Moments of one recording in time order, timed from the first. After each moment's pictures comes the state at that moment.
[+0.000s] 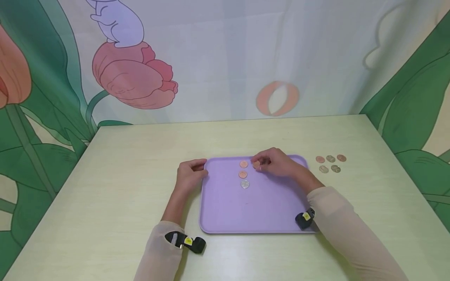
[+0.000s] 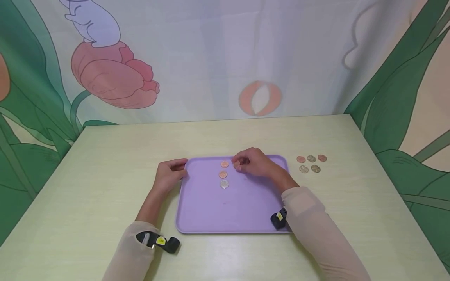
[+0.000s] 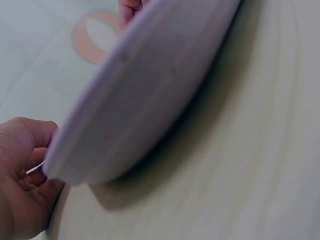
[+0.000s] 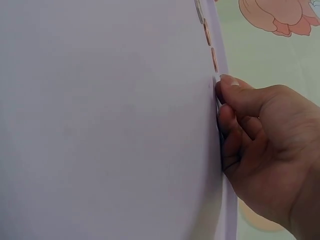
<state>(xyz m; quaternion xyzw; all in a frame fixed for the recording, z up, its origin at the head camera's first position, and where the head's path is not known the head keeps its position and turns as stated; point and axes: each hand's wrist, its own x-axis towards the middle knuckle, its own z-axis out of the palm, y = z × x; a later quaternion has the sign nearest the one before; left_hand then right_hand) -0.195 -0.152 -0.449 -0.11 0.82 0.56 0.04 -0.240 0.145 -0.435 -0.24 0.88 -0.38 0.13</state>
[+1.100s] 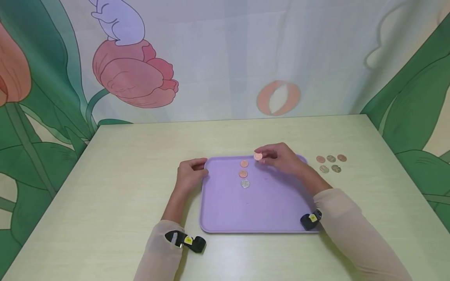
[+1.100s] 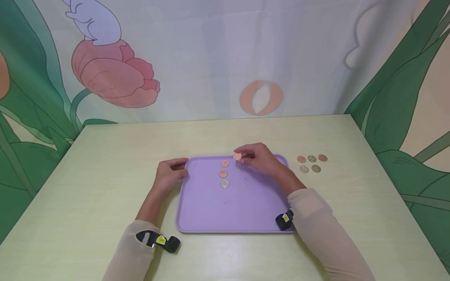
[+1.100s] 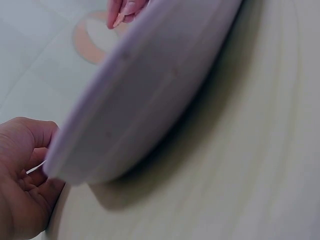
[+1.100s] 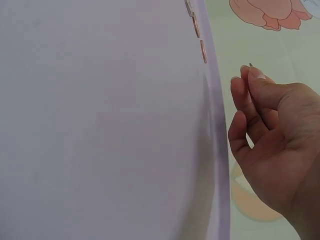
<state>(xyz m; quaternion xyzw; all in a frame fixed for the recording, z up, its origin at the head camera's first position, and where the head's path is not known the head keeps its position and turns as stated) -0.196 -0.153 -0.451 -0.11 0.82 0.56 0.04 -0.233 0.154 -0.424 -0.21 0.86 -0.46 0.09</state>
